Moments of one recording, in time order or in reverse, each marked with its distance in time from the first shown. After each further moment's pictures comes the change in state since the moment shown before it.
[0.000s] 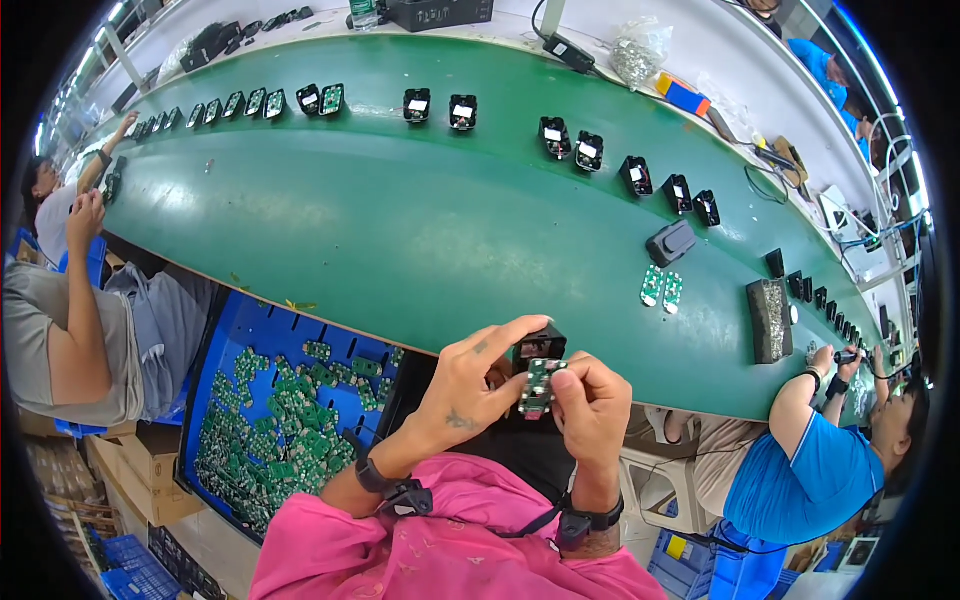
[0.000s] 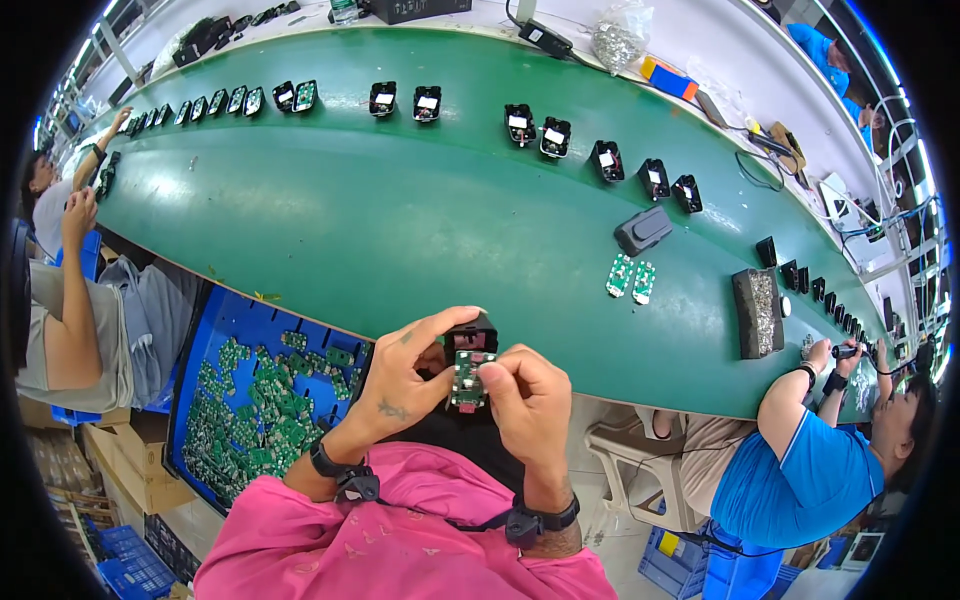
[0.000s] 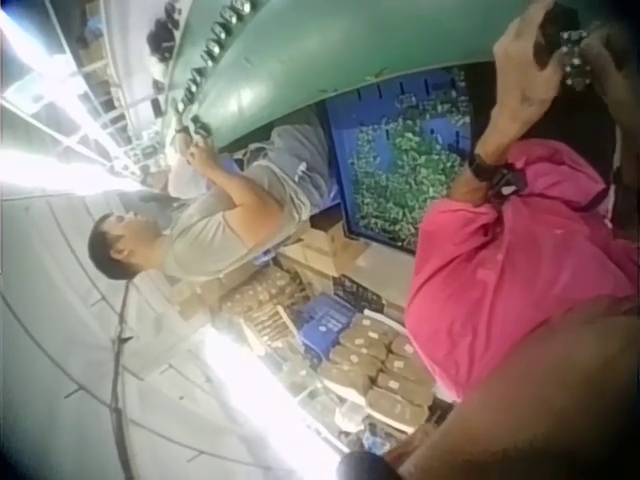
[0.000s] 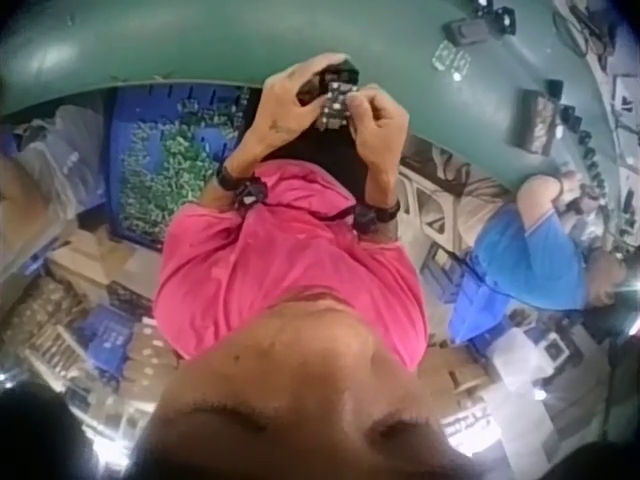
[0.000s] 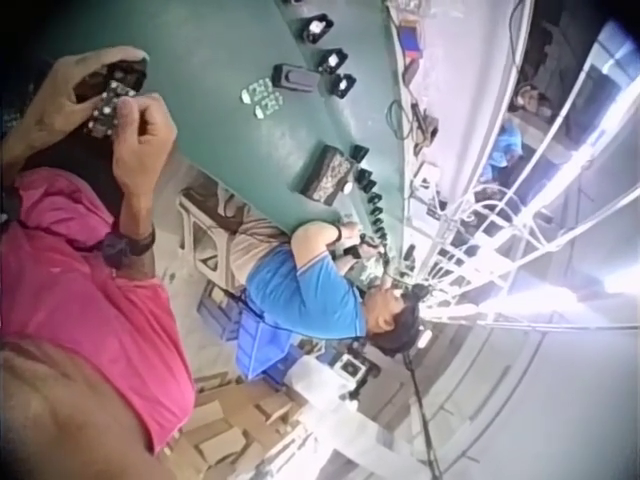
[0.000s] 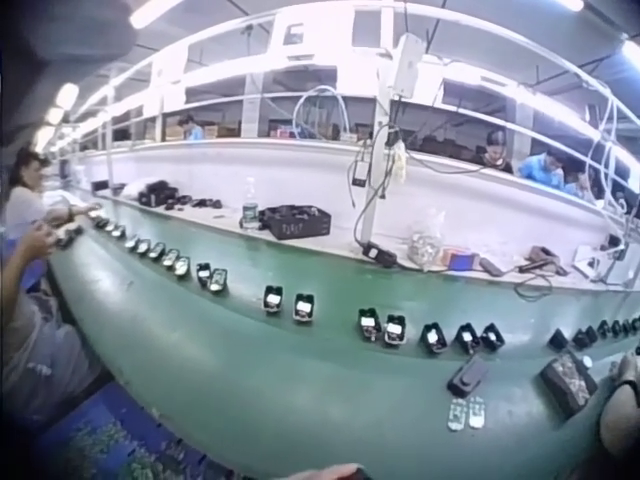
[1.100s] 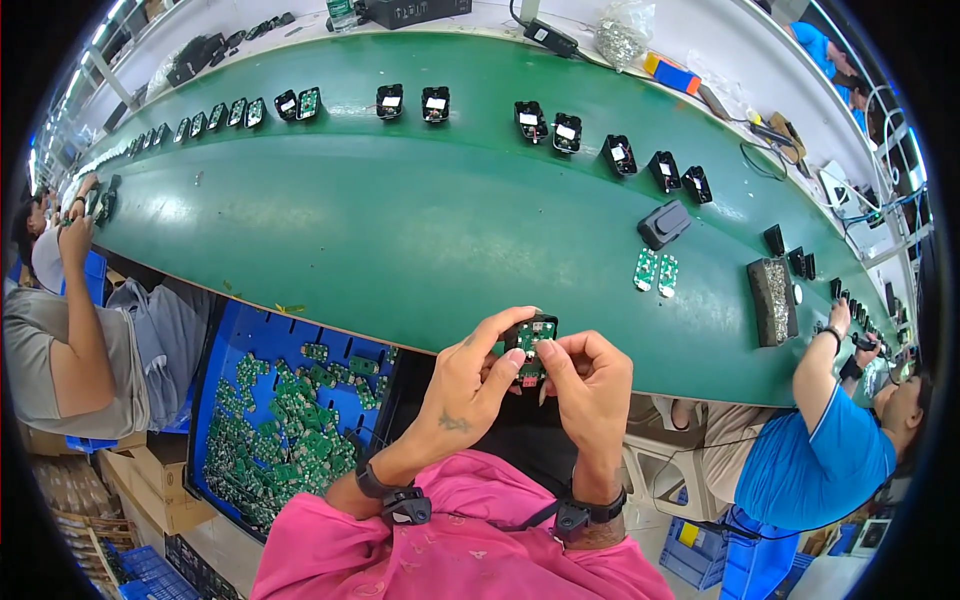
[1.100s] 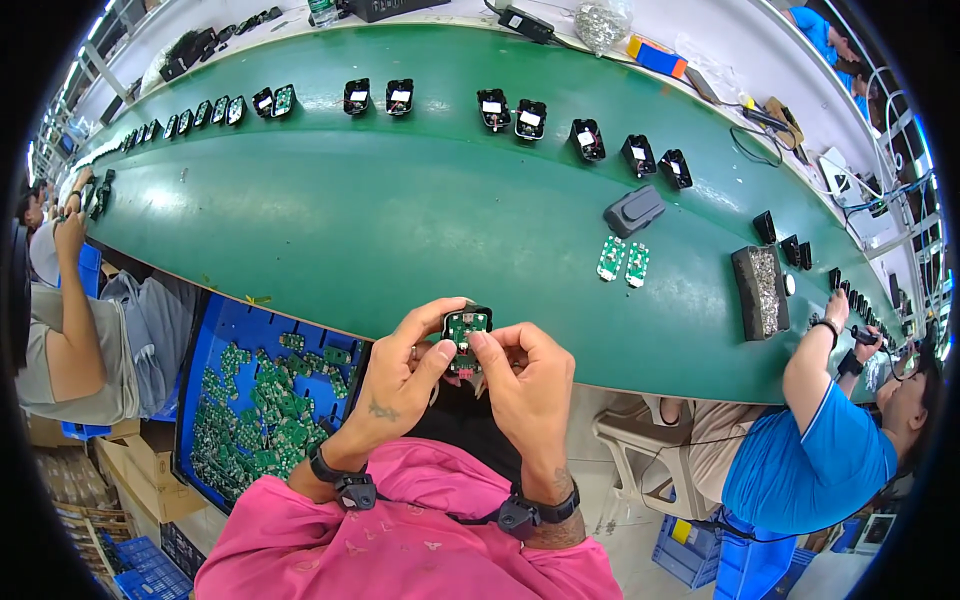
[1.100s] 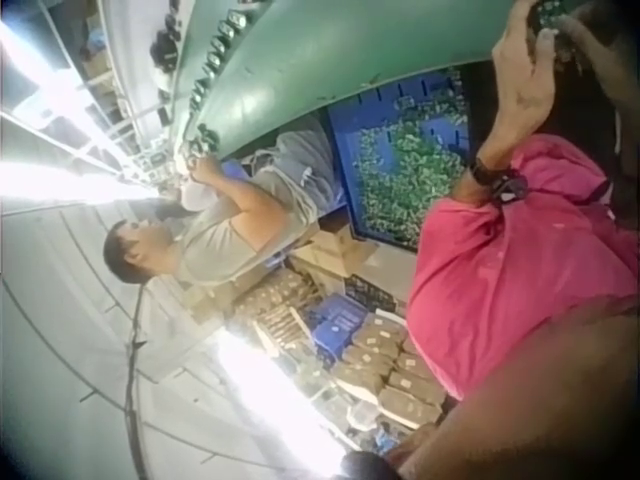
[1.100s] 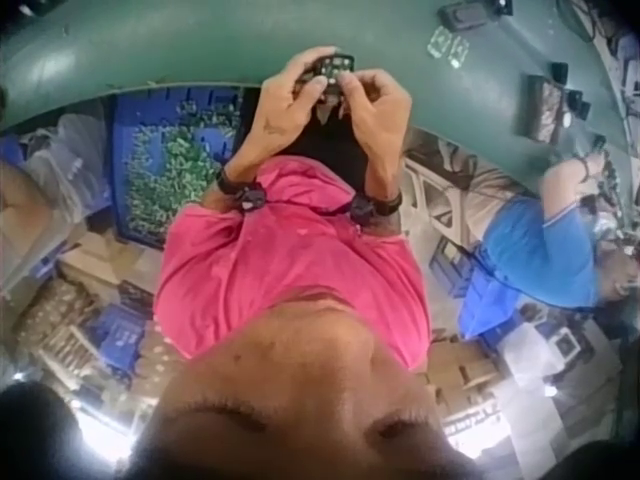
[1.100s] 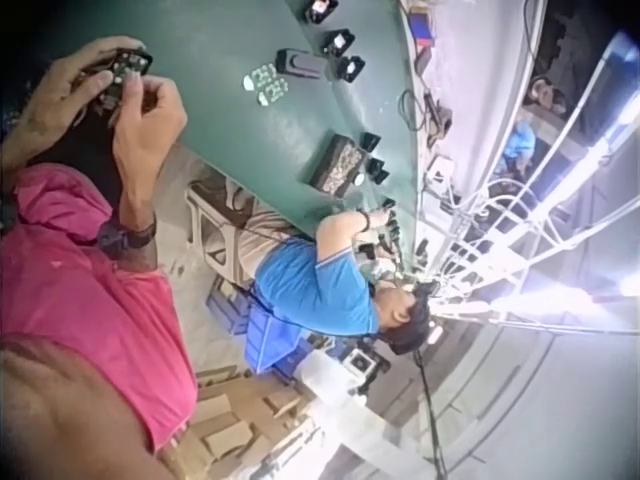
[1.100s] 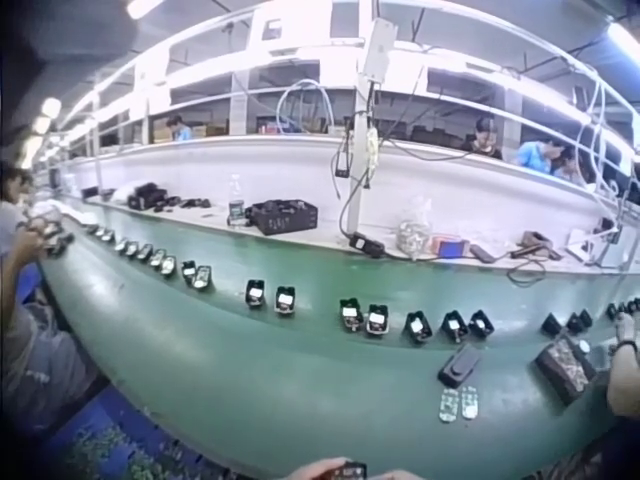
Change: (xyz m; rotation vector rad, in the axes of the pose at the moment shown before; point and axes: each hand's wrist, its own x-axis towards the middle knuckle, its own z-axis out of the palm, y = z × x) left_hand -0.001 0.016 0.033 -0.160 0.043 -0.141; right_hand 0.008 -0.011 -0.015 -0.194 0.146 0.211
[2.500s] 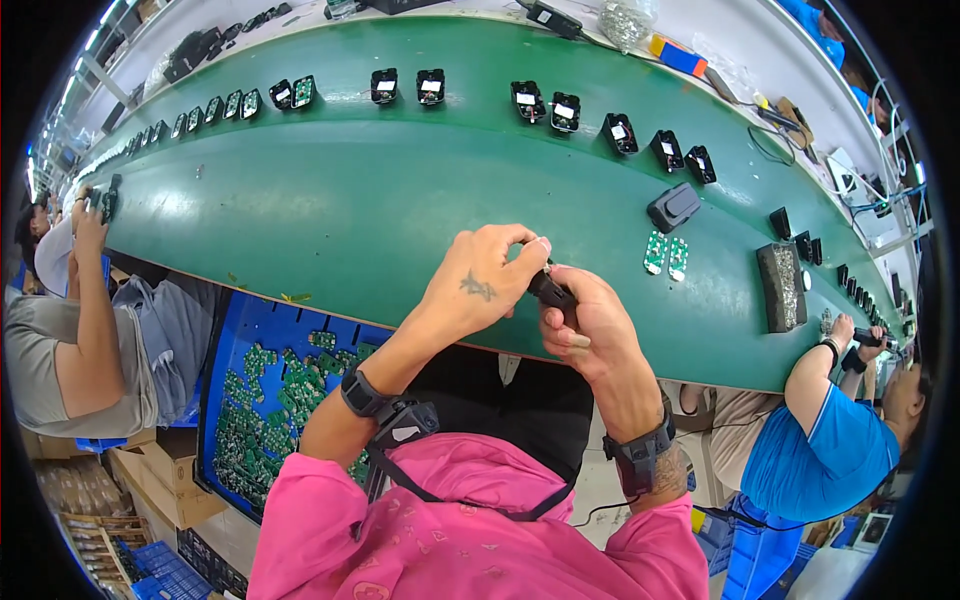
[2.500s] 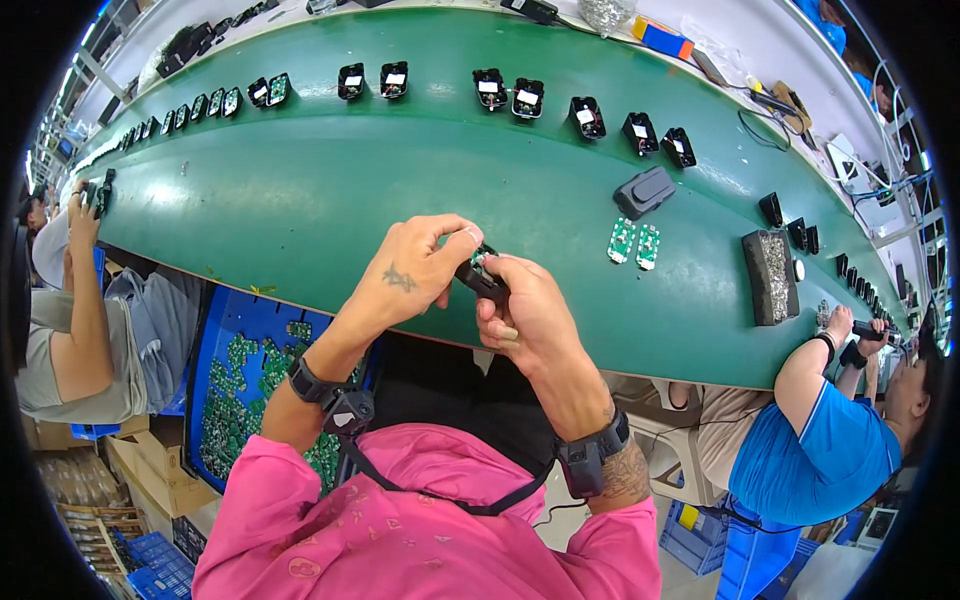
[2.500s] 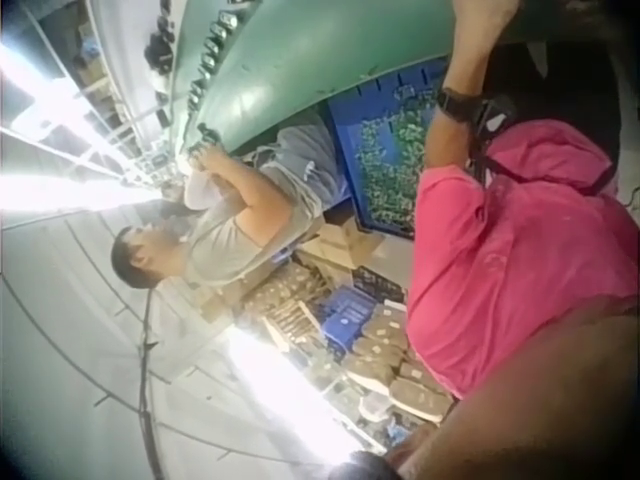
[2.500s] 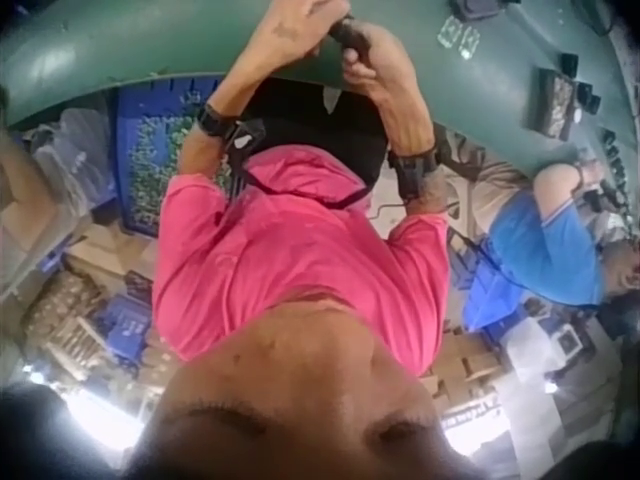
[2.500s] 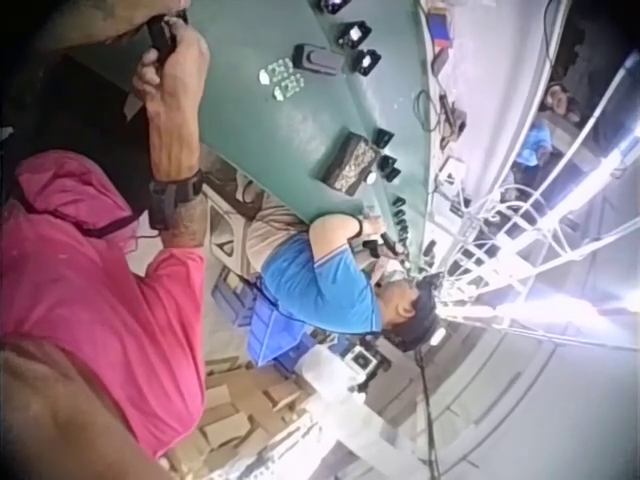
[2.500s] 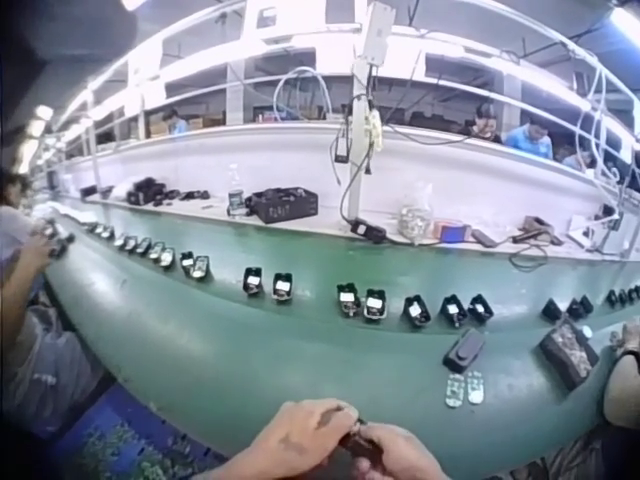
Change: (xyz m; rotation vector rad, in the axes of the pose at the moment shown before) left_hand 0.091 0.022 -0.010 0.384 -0.125 -0.241; right_hand 0.066 -0.020 -0.006 0.672 -0.282 0.716
